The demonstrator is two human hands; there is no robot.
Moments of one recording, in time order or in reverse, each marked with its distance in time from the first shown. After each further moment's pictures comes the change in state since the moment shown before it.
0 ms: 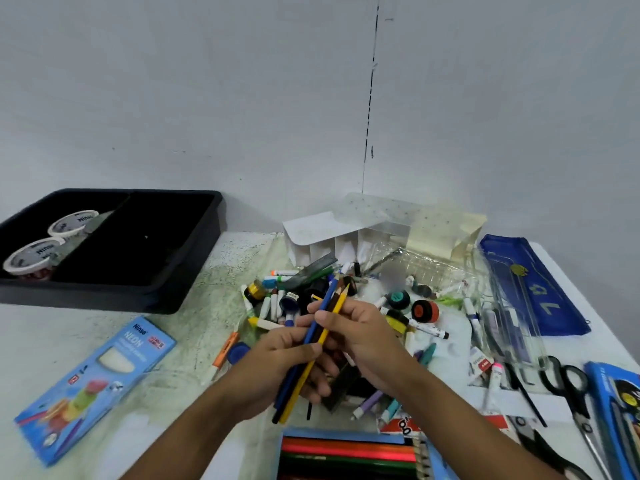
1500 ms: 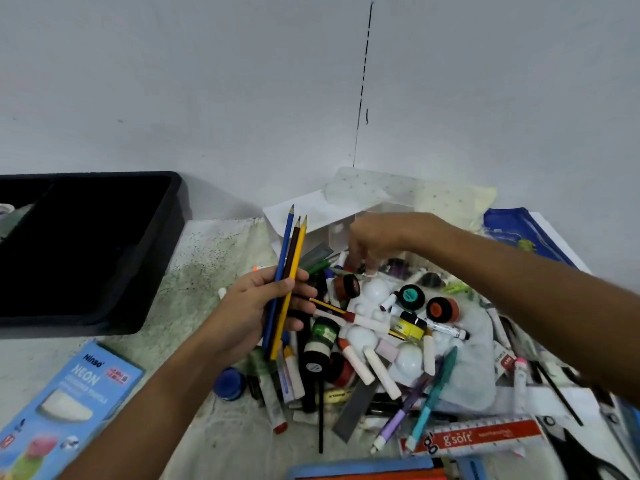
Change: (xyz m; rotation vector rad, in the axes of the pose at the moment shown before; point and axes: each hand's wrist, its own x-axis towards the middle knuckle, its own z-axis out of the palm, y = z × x) left_hand 0.073 0.038 -0.057 -0.148 0.132 0.052; right_hand 0.149 -0.085 -0.068 -1.783 -0.487 0.238
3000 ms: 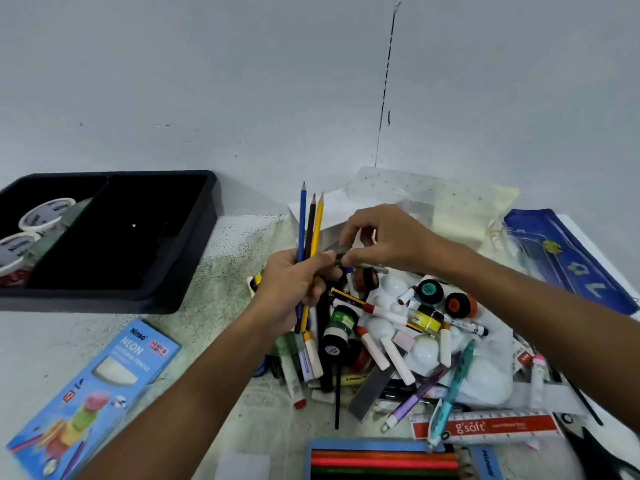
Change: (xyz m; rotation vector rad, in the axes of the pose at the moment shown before) left_hand 0.006 0.000 0.024 0.097 0.225 0.100; right_hand -0.043 -0.043 0.016 0.583 0.625 -0.274
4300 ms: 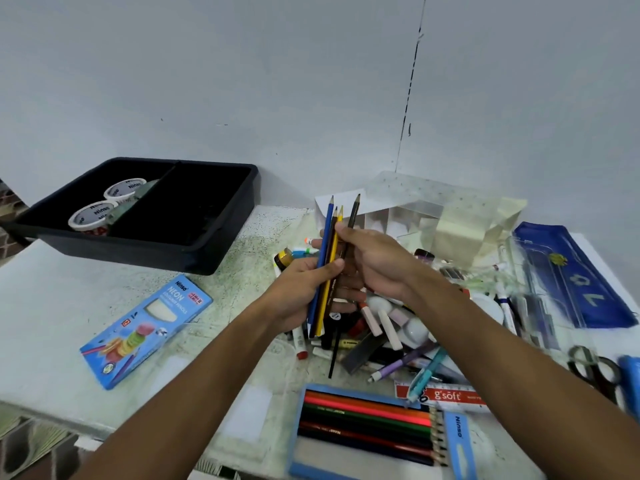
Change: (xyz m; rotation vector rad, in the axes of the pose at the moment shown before) left_hand -0.073 -0.006 0.009 -0.034 -0.178 -0.077; right_hand -0.032 -0.042 0.052 1.087 -0.006 0.448
